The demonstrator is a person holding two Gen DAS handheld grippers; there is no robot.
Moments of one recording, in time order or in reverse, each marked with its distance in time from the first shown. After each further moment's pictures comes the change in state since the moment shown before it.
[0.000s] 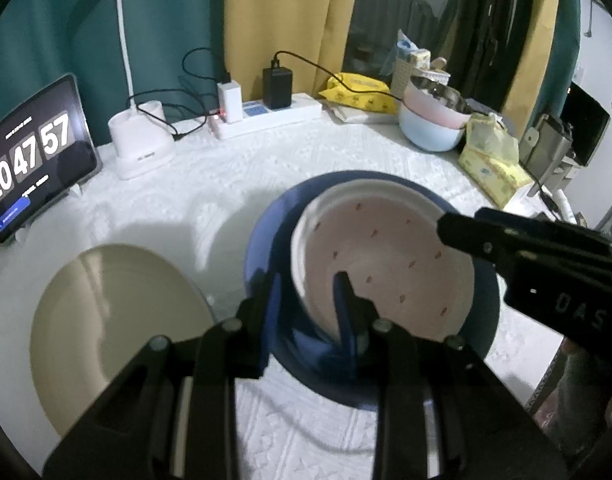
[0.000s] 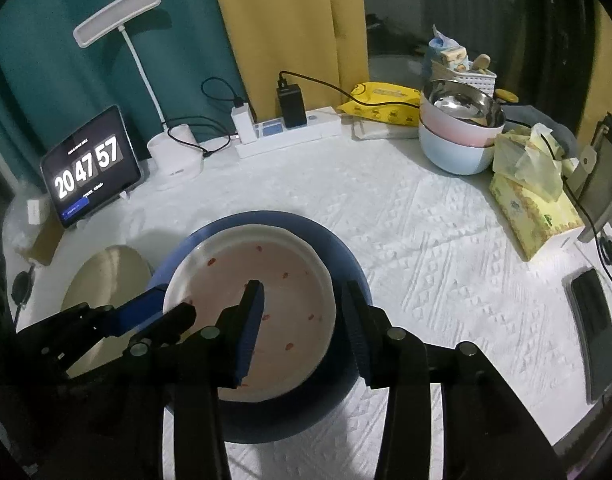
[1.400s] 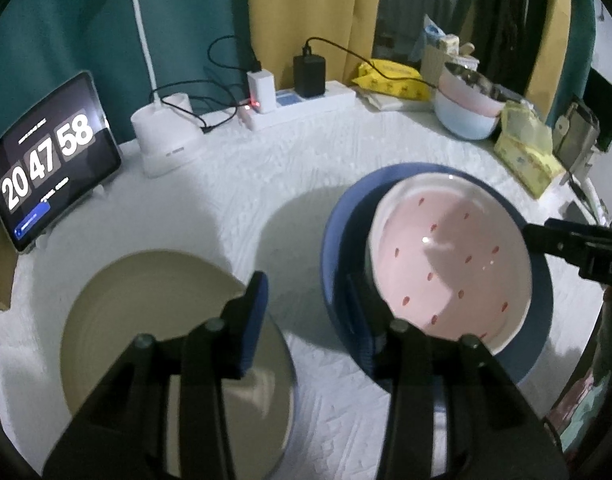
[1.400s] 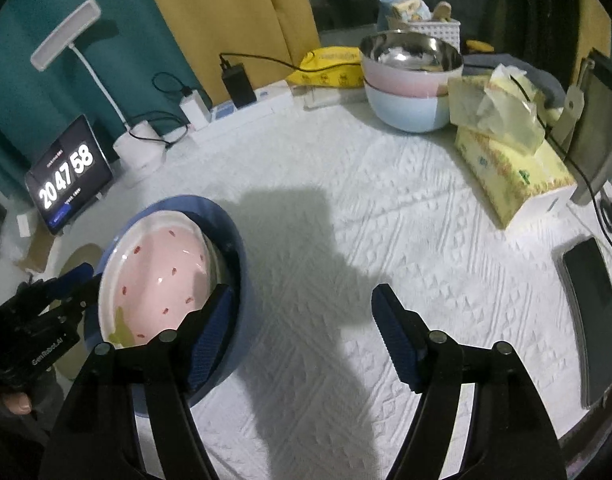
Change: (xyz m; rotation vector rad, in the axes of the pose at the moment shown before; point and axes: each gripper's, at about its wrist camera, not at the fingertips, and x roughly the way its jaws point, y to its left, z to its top) left arm 0.016 0.027 0.004 0.044 0.058 0.093; right arm 0.017 -0.070 -0.005 0.077 0.109 0.013
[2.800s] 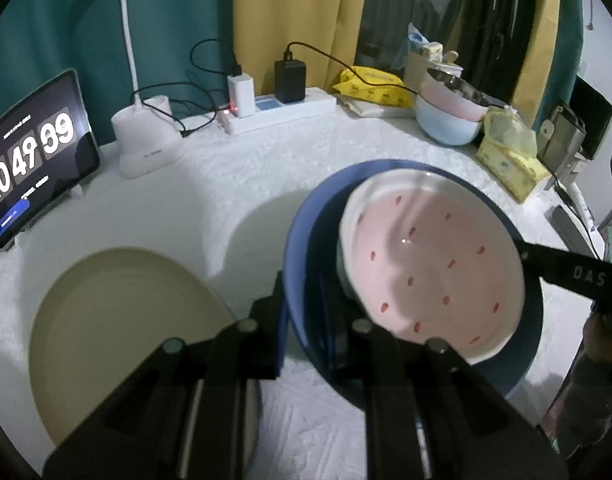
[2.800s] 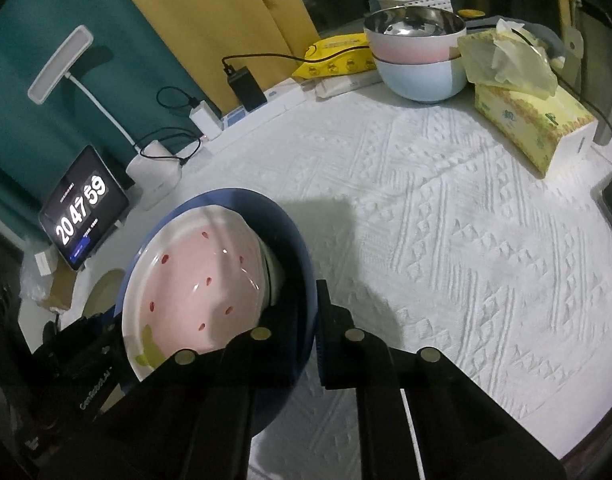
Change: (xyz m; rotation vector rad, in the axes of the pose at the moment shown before) left arm 0.004 -0.010 -0.007 -0.020 -0.062 -0.068; right arm 0.012 0.019 -0.020 0.177 -0.059 0.095
